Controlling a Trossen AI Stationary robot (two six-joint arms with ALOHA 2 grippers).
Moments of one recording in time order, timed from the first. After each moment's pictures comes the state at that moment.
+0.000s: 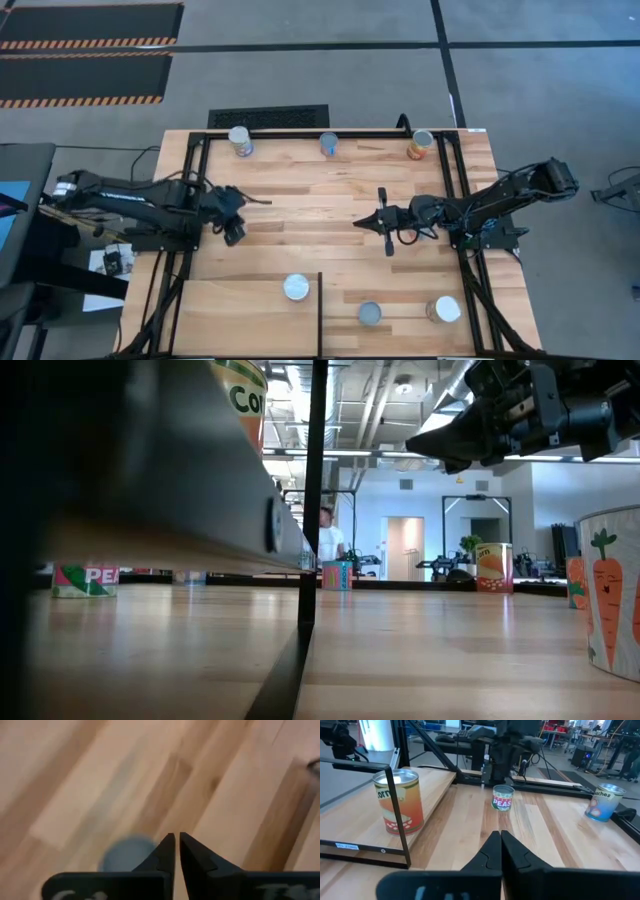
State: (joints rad) left arm -0.07 0.91 0.69 -0.90 -0.09 -0.64; right arm 0.11 1.23 0.34 0.77 0.06 -0.08
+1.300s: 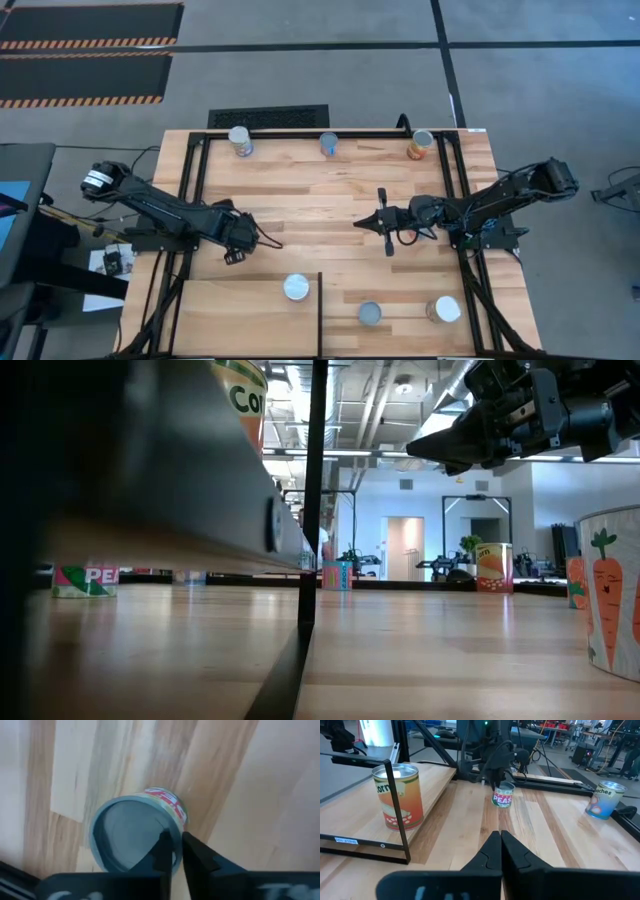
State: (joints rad) left arm -0.29 1.31 0.73 -0.99 -0.21 -0.59; right arm 0.11 1.23 0.34 0.76 0.06 -0.09
